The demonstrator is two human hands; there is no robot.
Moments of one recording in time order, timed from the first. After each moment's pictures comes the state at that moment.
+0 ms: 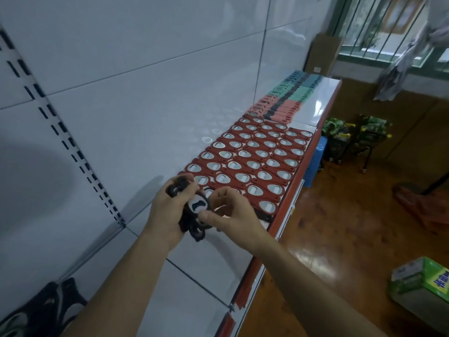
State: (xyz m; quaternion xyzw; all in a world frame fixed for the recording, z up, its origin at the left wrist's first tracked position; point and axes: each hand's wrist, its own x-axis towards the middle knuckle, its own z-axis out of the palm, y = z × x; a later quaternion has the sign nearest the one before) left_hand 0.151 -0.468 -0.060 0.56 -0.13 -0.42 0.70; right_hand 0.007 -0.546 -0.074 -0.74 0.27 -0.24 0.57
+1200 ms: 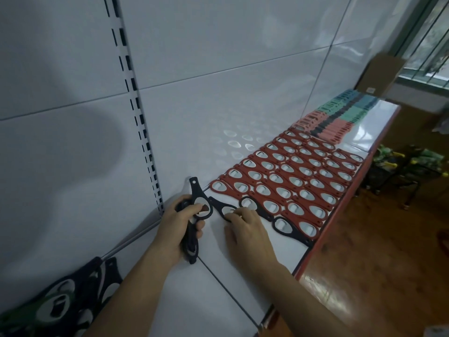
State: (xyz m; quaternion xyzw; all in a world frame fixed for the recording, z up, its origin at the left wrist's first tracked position) left_hand 0.192 -0.417 -0.088 0.56 -0.09 -0.40 0.72; right_hand 0.057 -0.526 -0.130 -0.93 0.26 -0.20 0.15
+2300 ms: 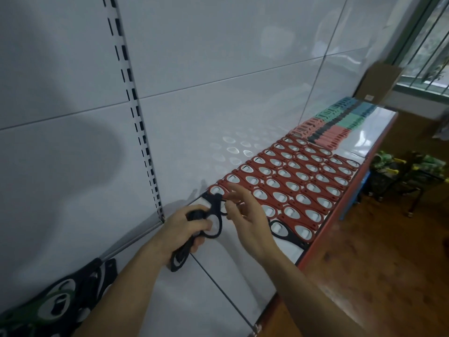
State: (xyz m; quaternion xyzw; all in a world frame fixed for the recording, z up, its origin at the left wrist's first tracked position) left_hand 0.195 -0.411 -0.083 0.64 -0.25 -0.45 0.57; right_hand 0.063 -0.541 -0.087 -0.77 0.22 -0.28 0.53
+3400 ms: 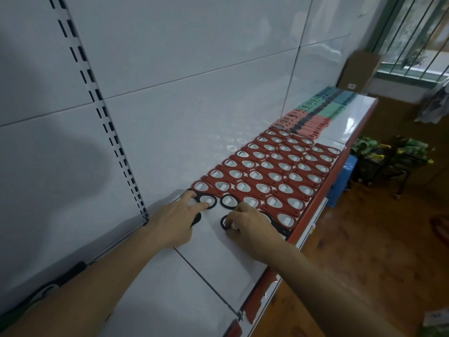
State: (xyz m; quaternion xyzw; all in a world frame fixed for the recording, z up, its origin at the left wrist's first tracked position) left_hand 0.203 -0.443 -0.091 0.82 -0.56 -0.07 0.00; right_hand 0.016 -0.565 -0.086 -0.96 0.23 -0.04 0.16
